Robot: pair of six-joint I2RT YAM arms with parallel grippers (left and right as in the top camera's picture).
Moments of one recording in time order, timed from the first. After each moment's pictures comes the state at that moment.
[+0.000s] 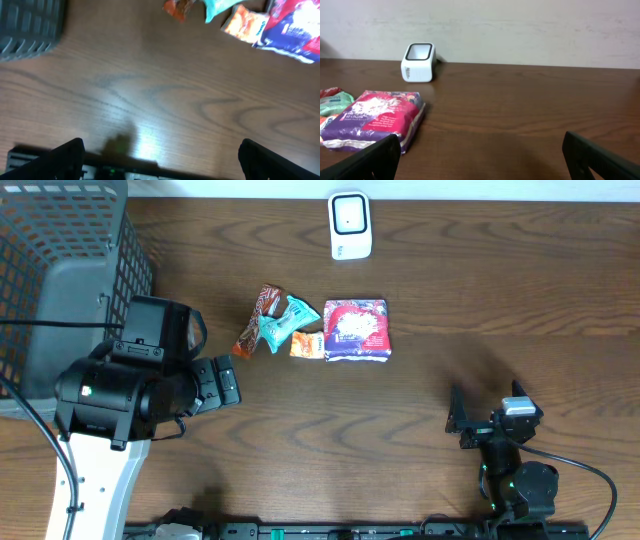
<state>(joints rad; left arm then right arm) -0.19 1.17 1.43 -1.50 -0.01 -0.44 0.06 0.02 0.01 -0.07 -0.02 0.01</state>
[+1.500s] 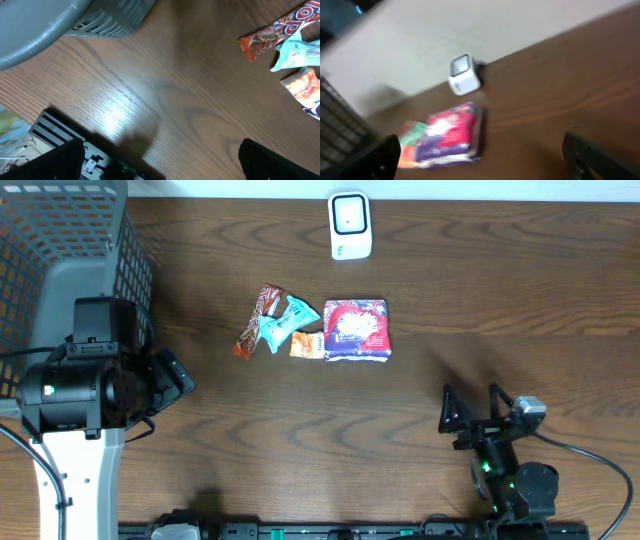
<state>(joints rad) 0.05 1.18 1.41 -1.53 -0.14 -0.57 0.06 0.02 0.01 -0.06 -0.17 0.58</state>
